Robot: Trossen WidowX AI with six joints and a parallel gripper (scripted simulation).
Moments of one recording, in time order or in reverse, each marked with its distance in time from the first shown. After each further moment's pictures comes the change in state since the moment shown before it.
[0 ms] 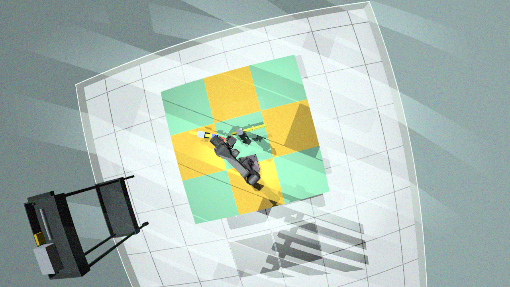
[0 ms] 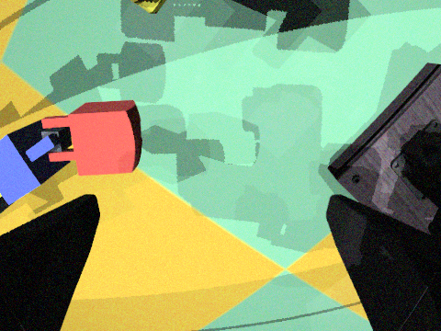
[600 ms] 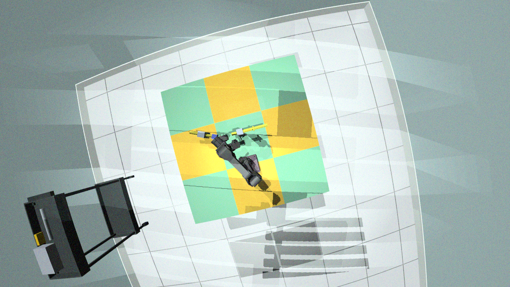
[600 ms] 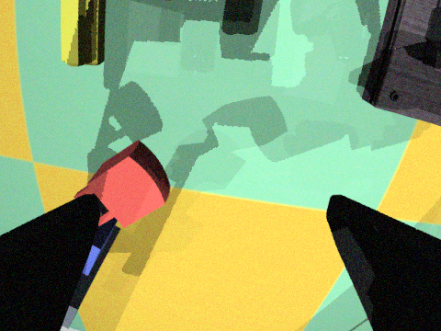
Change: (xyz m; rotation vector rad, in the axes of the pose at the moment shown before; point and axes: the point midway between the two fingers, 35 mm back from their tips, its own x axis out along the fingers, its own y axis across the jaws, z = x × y) arm 0.004 -0.002 0.000 0.545 0.015 0.051
